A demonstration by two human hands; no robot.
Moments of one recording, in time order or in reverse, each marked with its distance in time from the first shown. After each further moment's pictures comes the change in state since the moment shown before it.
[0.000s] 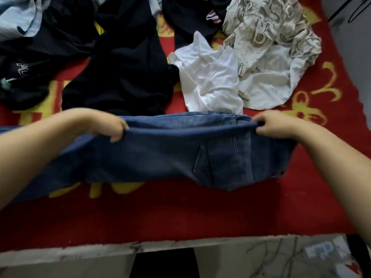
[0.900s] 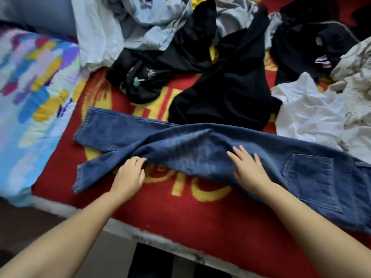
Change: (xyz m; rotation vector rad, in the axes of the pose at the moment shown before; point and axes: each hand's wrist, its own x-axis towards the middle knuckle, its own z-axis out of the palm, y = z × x) left_hand -0.125 -0.171 0.158 -0.201 0.783 -0.097; right_hand 0.050 -0.254 0.122 -0.267 0.182 -0.318
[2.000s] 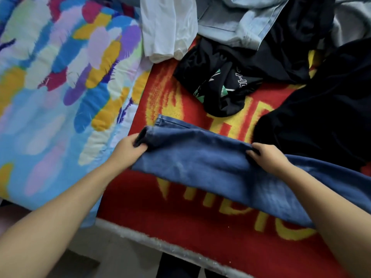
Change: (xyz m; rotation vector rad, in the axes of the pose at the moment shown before) left_hand 0.120 -0.301 -0.096 -0.703 -0.062 -0.313; right_hand 0.212 -0.224 -0.045 0.125 -0.115 0.111
